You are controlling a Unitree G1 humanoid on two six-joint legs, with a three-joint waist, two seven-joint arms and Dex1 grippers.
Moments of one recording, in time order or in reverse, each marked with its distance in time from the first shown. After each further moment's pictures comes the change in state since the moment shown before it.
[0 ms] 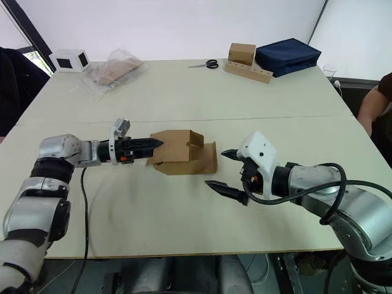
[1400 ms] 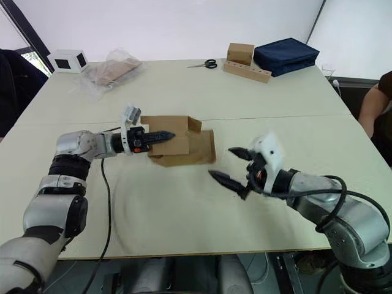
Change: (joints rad) left arm -0.002 -0.122 0.161 -0.167 0.055 -0.218 0.004; right arm 0.056 0.173 -0.118 0.112 0.047 -0.088 -0.116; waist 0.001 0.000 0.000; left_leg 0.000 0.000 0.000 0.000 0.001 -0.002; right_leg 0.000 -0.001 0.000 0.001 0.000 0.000
